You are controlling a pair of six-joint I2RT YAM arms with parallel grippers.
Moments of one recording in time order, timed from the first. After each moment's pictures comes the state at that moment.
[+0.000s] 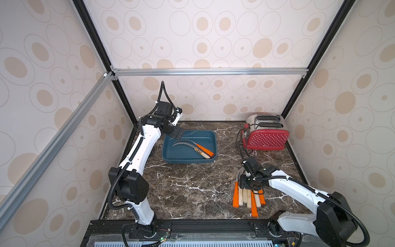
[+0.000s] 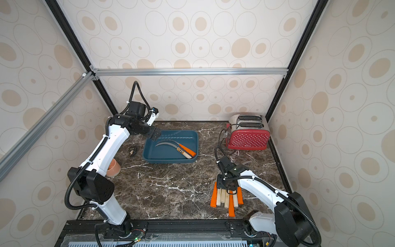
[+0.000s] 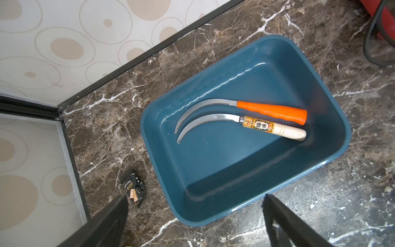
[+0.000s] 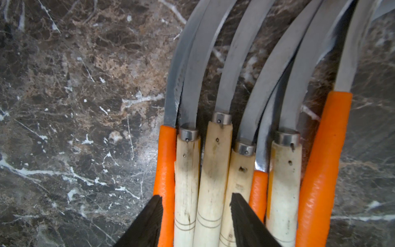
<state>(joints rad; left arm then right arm) -0.23 1.73 1.84 -1.05 0.01 0.28 0.53 1.24 0.73 -0.81 0.00 0.66</state>
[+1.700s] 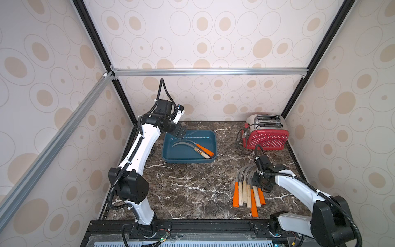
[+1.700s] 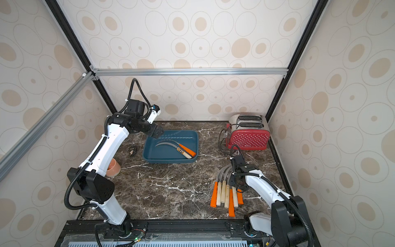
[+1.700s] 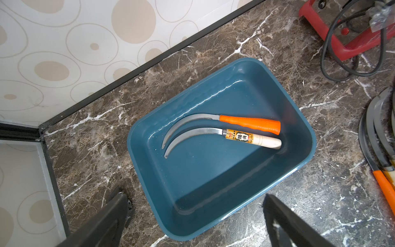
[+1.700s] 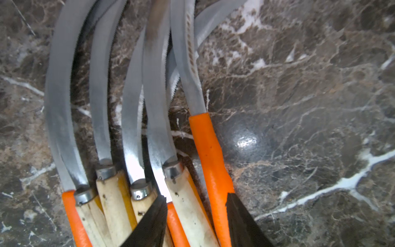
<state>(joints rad) -0.23 1.73 1.87 -1.03 0.12 0.29 0.25 1.24 0.68 -0.82 0.10 0.65</state>
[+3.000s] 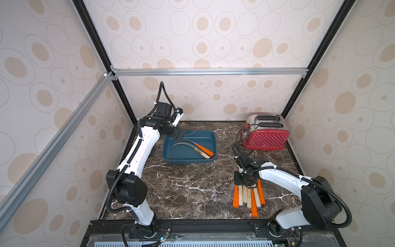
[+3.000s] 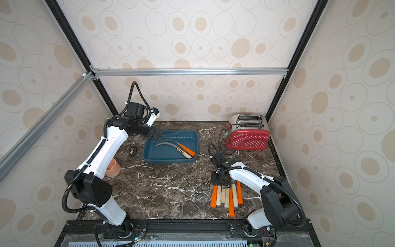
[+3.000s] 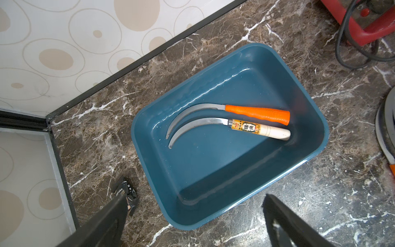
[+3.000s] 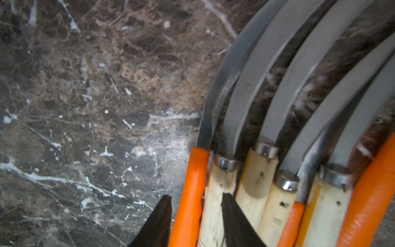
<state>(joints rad) -0.23 1.69 1.79 -1.02 0.07 0.30 0.58 1.44 0.86 -0.79 -0.06 0.62</state>
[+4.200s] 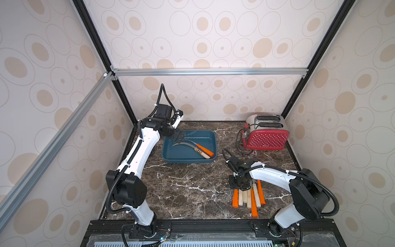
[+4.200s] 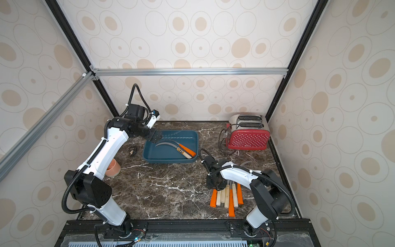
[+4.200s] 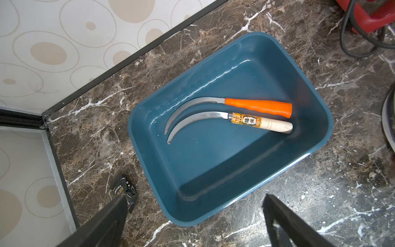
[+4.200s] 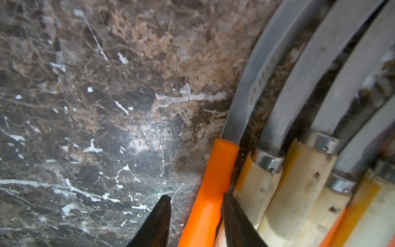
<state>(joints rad) -0.23 1.67 1.75 -1.01 0.07 0.31 0.67 1.57 0.89 -0.81 -0.03 0.70</state>
